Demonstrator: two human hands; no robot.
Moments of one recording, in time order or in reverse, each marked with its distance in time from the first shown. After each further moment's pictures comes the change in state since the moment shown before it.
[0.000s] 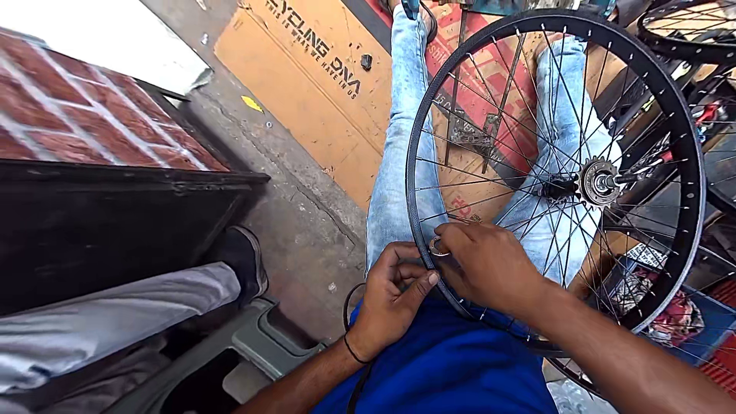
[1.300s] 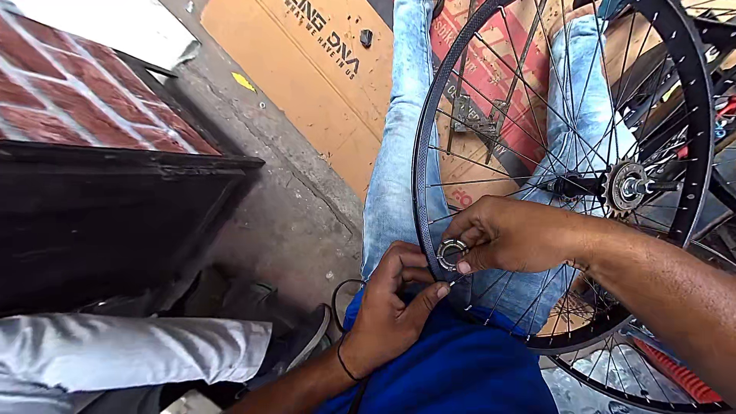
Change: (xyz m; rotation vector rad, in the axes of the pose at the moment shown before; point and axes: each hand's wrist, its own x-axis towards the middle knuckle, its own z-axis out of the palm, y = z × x) left_hand -0.002 0.012 0.007 0.090 -0.032 0.079; right_hand 0.054 0.037 -0.064 0.726 -0.872 0.399
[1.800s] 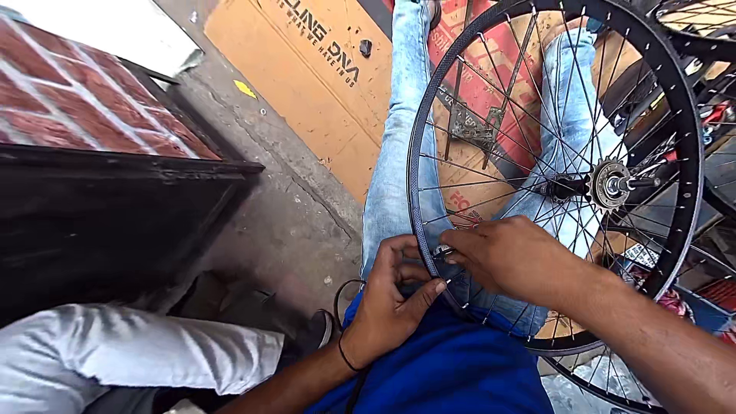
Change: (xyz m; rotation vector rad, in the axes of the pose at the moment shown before) left_hand 0.002 -0.004 -0.002 -0.049 -0.009 -0.096; right_hand -0.010 0.024 0.048 -0.874 0.581 -0.437
